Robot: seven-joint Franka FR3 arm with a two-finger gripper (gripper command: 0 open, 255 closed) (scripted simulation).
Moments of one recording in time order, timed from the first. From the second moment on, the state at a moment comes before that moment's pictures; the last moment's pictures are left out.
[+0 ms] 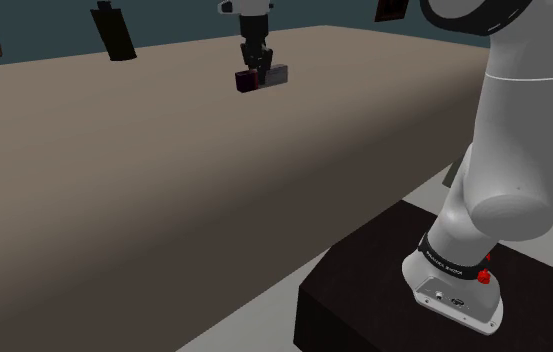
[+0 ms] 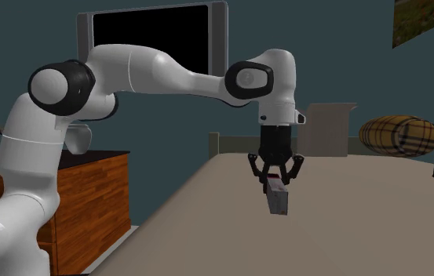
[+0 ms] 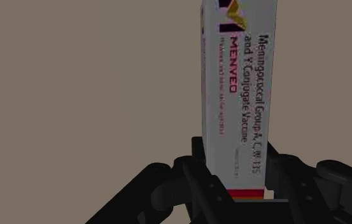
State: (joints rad) arm 0.20 0.24 -0.25 -1.46 0.05 1.67 -1.36
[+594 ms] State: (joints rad) arm 0.20 0.25 -0.25 -1.38 0.05 1.61 -1.36
